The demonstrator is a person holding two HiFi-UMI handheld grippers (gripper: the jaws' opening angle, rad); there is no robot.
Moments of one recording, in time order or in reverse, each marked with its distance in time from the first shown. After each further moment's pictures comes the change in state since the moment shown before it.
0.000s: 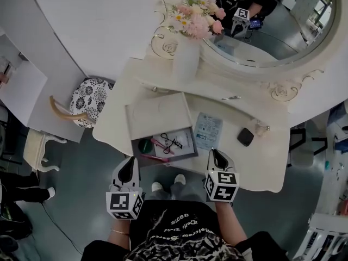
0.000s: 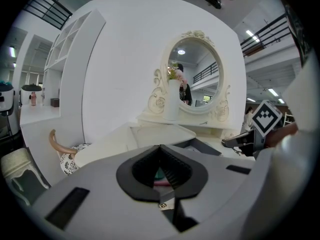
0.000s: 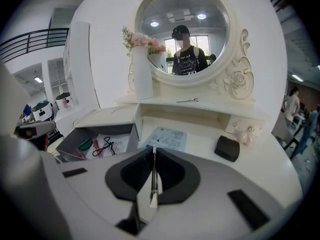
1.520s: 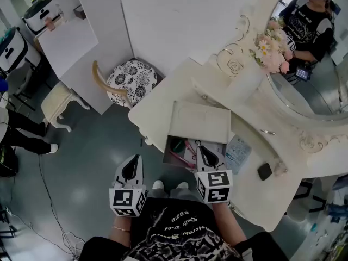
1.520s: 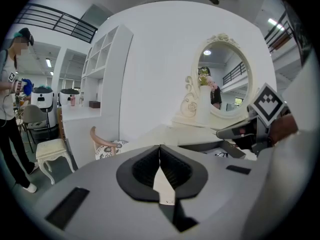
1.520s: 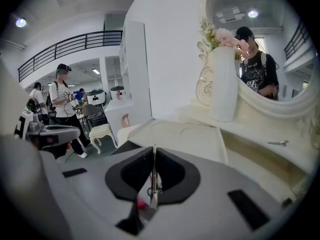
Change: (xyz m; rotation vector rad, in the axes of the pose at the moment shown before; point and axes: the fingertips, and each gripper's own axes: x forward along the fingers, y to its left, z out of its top) left arm -0.066 0.067 -0.015 -0.111 -0.053 0.338; right arm 0.028 0.176 0.056 -0.363 -0.049 0.490
